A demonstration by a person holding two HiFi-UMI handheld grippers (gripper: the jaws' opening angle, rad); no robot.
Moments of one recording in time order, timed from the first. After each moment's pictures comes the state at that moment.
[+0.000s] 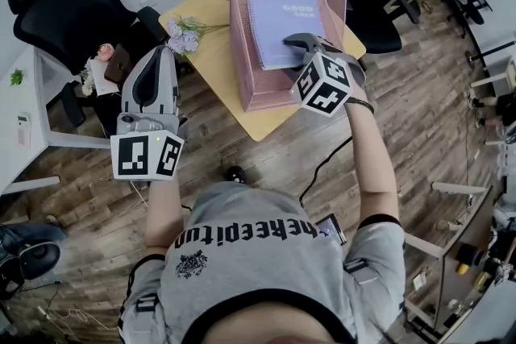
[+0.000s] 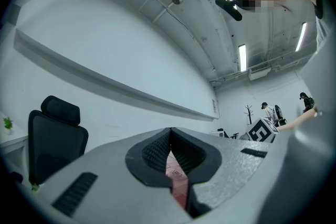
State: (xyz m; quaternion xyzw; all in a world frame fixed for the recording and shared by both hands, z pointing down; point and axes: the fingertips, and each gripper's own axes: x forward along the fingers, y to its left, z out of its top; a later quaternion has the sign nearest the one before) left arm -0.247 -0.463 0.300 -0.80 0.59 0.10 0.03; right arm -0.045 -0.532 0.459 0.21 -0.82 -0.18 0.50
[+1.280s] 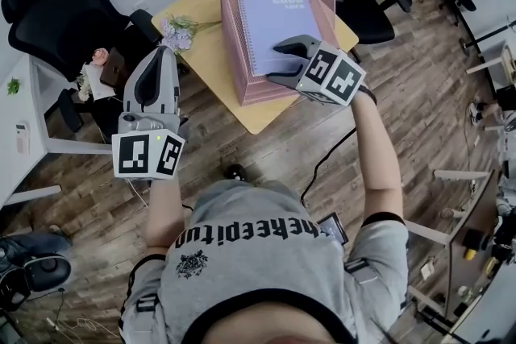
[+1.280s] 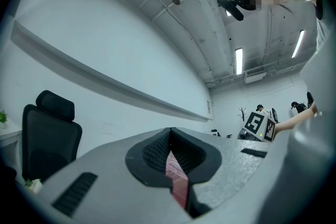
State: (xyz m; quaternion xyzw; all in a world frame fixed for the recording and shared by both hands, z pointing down) left arm -0.232 -0.449 0.306 -0.82 0.56 0.10 0.02; right arm -0.055 -0.476 0.448 0.14 -0.89 -0.02 0.43
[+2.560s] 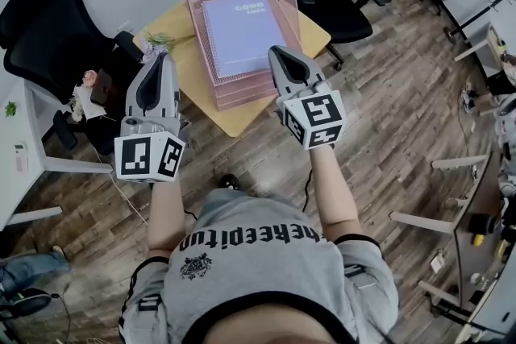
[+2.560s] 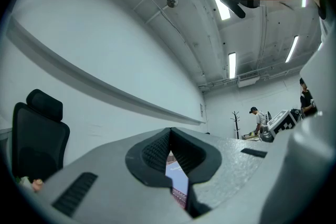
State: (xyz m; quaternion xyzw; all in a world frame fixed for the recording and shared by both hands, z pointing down) left arm -0.160 -0.424 0.281 -0.84 0.53 0.12 0.03; right arm 0.028 -0.453 0.344 0.51 -0.86 -0.02 0.07
